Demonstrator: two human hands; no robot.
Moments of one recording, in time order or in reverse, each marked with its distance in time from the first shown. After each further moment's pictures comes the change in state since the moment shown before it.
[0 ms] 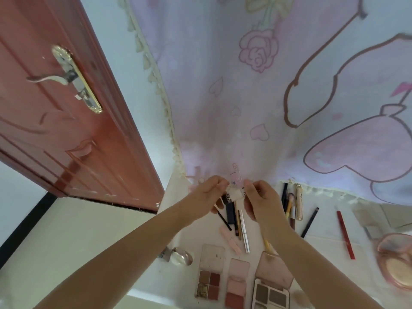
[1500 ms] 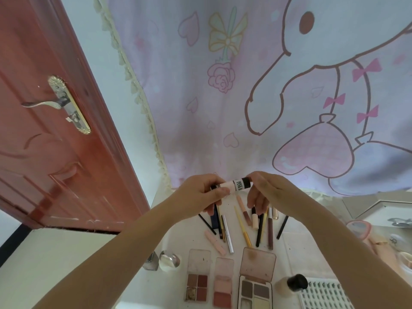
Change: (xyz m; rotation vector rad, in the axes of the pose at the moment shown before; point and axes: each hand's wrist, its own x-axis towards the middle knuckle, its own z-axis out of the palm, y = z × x) left_hand -0.042 0.056 0.015 0.197 -0.072 0.232; right_hand -0.045 -0.063 -0.075 -0.444 -0.356 -0.298
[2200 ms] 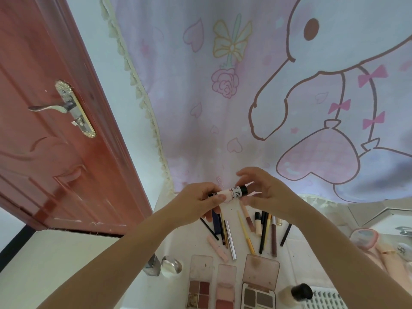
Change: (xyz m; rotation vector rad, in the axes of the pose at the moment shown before) left_hand 0.003 -0.016 -0.004 0.036 -0.010 -0.004; right_hand 0.014 0.008 0.004 0.077 -0.021 -0.140
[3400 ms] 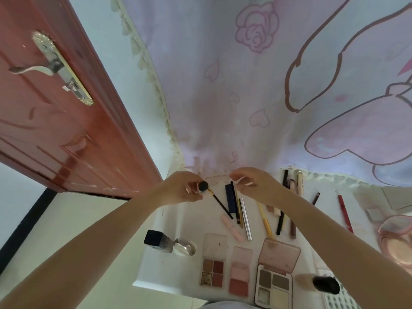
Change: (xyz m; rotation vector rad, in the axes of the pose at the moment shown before) left_hand 0.031 -0.119 -0.039 0.326 -0.088 -0.138; right_hand 0.062 0.067 0.044 -0.243 -0.123 0.271
